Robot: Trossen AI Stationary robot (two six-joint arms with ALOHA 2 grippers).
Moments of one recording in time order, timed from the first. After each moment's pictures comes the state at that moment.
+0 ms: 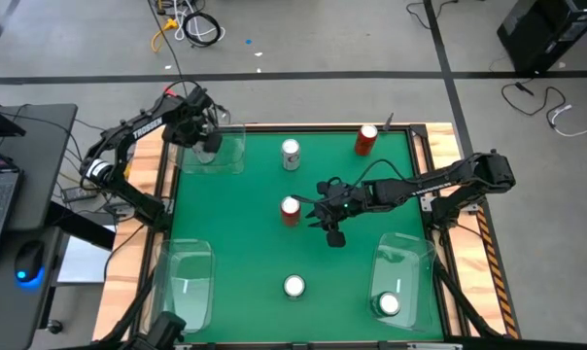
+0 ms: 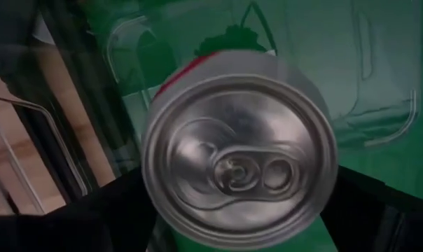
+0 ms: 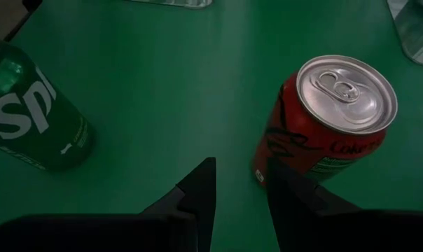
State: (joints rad) left arm 1.08 1.50 1.11 -1.09 -0.04 -0.24; right arm 0.04 1.52 0.88 -0.04 -0.08 -0.06
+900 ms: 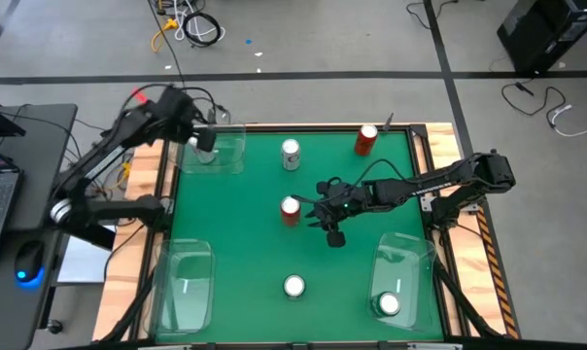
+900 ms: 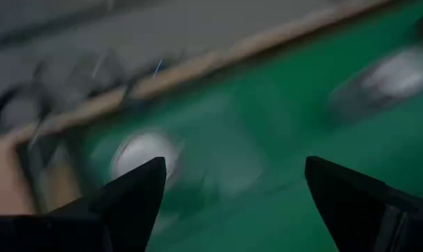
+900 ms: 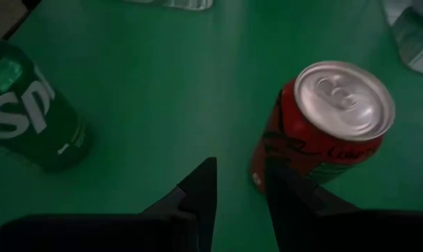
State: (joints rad) left arm 0.84 1.03 1.17 -1.00 -0.08 -0.29; right arm 0.04 1.52 0.88 -0.02 -0.07 -0.07
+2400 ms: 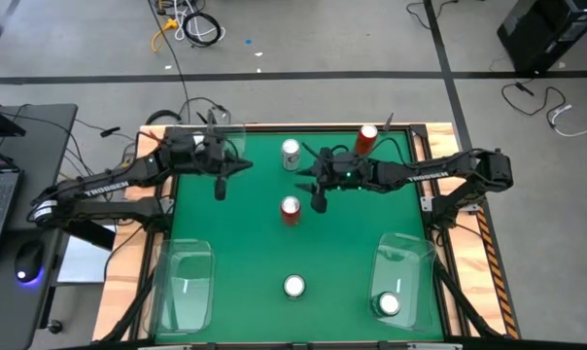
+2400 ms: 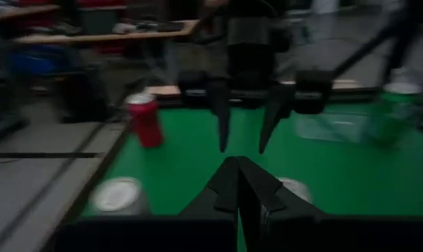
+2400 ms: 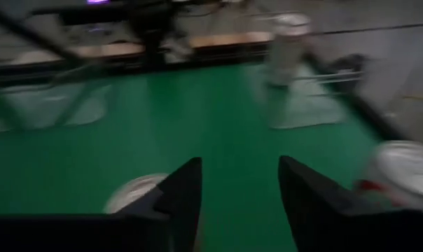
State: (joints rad) left arm 0.43 0.86 0.64 0.04 0.37 0.13; right arm -0.15 1.52 0.88 0.25 -0.02 0.04
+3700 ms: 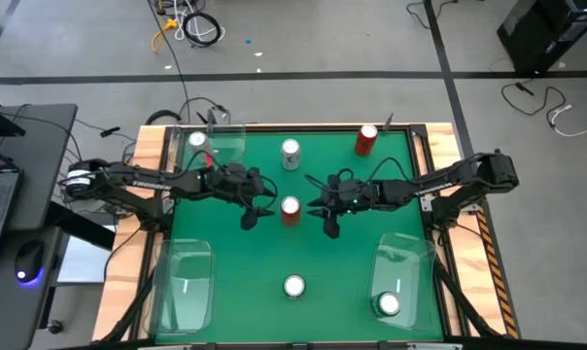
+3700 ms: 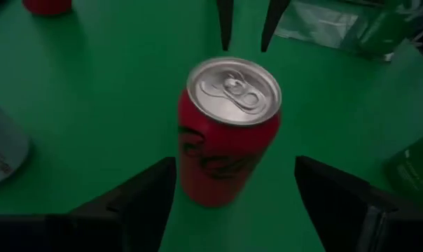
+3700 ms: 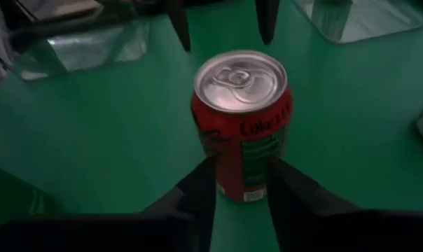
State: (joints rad) left arm 0.16 1.33 0.62 0.17 0.21 -0.04; right arm -0.01 1.49 0.69 0.28 0.03 0.21
